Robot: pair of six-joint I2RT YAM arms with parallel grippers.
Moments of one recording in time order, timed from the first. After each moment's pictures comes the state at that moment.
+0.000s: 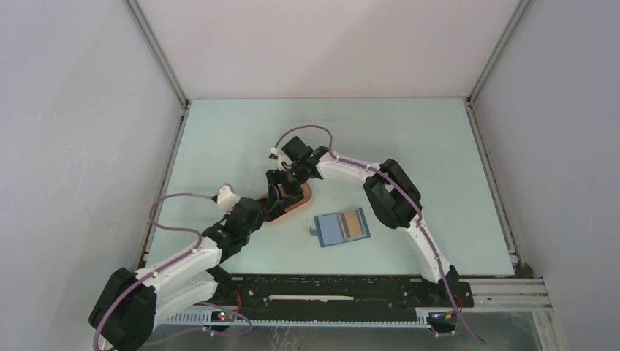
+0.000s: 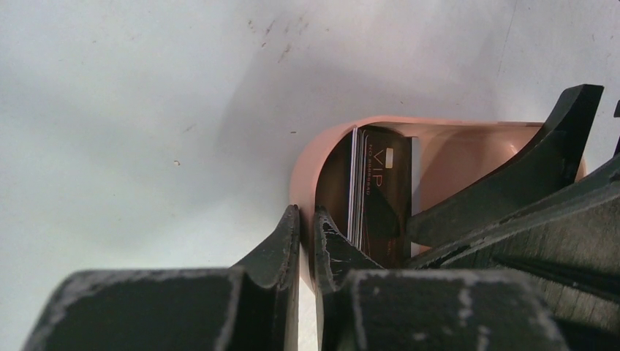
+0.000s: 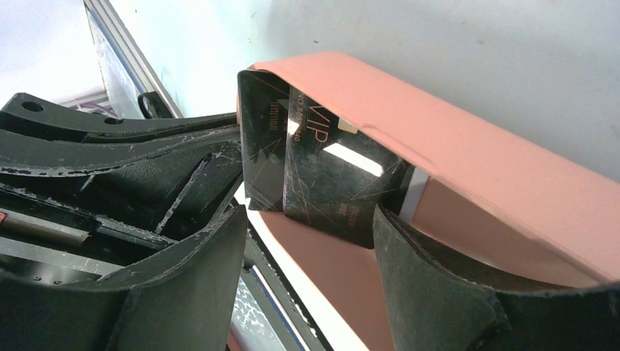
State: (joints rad) left arm -0.57 0.92 0.28 -0.14 -0.51 -1.07; right arm 0.82 2.33 1.83 -0.52 -0.69 0.51
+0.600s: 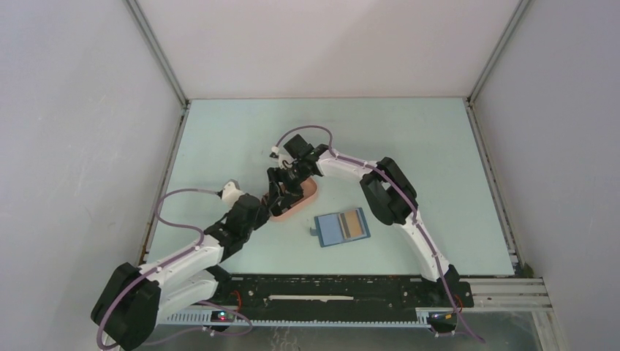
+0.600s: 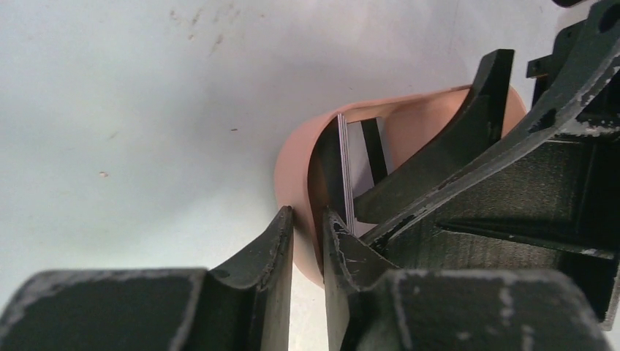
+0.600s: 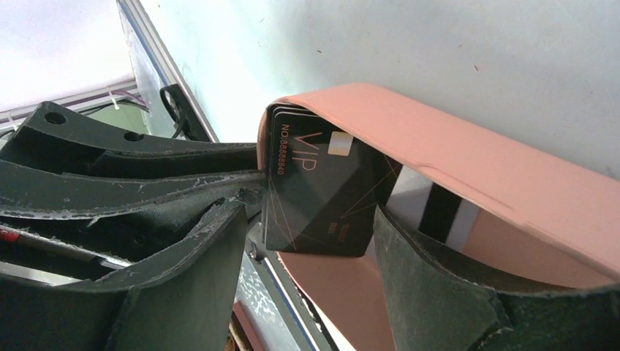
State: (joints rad) left arm -0.56 0.95 0.28 -0.03 -0.42 -1.03; right arm 0.80 2.39 1.89 -0.53 -0.79 0.52
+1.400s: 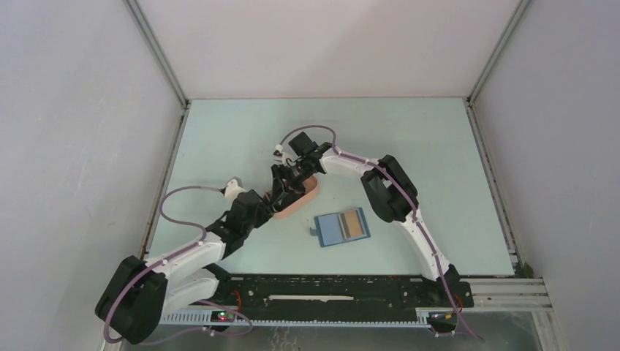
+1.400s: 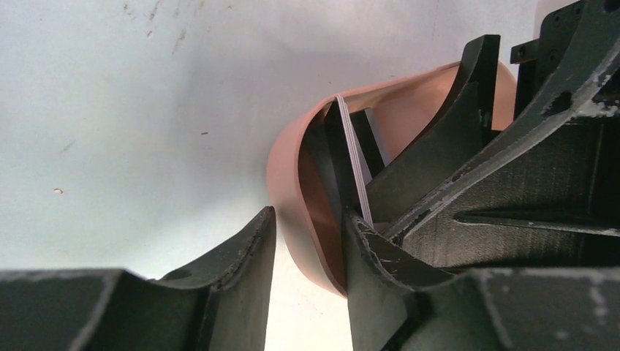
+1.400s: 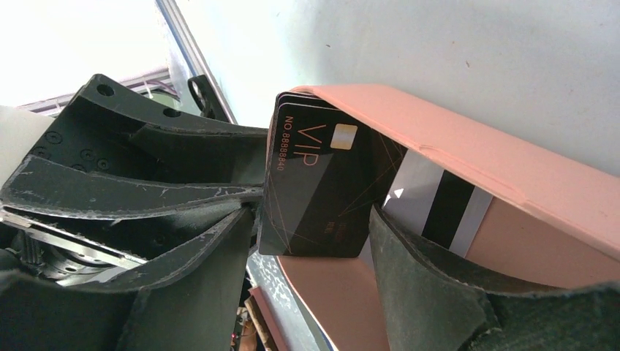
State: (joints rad) left arm -0.52 1.00 0.28 0.06 -0.31 -1.00; right arm 0.76 2.41 1.89 -0.51 -0.90 0.54
